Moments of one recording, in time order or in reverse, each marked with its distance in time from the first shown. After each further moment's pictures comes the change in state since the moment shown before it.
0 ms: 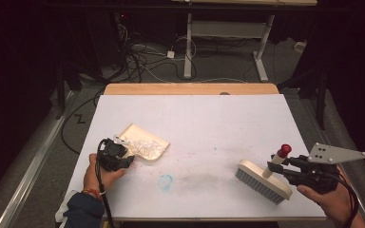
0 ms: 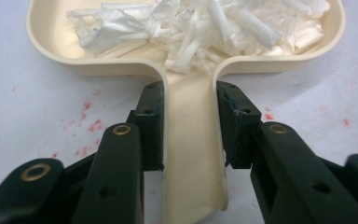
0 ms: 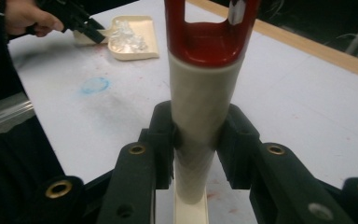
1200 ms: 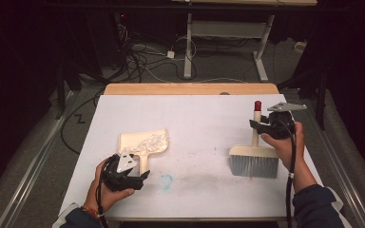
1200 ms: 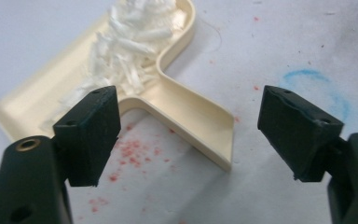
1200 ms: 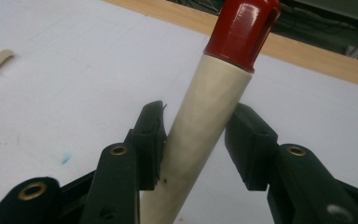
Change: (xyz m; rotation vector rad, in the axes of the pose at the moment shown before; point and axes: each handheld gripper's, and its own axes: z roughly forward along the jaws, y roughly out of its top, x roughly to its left) left arm -0.049 -0.035 -0.019 -0.284 -0.020 0.267; right arm -0.092 0.033 0.121 0.119 -0.360 0.177
